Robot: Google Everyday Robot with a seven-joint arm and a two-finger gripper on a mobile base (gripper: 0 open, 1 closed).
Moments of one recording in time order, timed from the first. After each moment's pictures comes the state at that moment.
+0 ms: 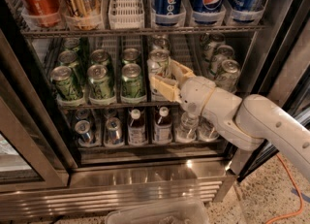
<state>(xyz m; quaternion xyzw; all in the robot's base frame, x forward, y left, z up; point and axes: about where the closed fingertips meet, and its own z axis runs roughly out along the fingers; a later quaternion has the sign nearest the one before) 0.590 -0.032 0.888 -0.32 0.59 0.30 0.68</state>
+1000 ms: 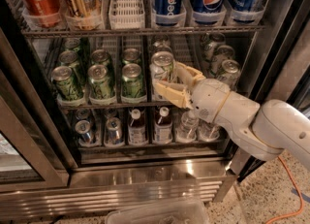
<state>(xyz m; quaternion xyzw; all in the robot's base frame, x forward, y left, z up) 0.552 -0.045 0.908 -0.34 0.58 0.29 0.69</state>
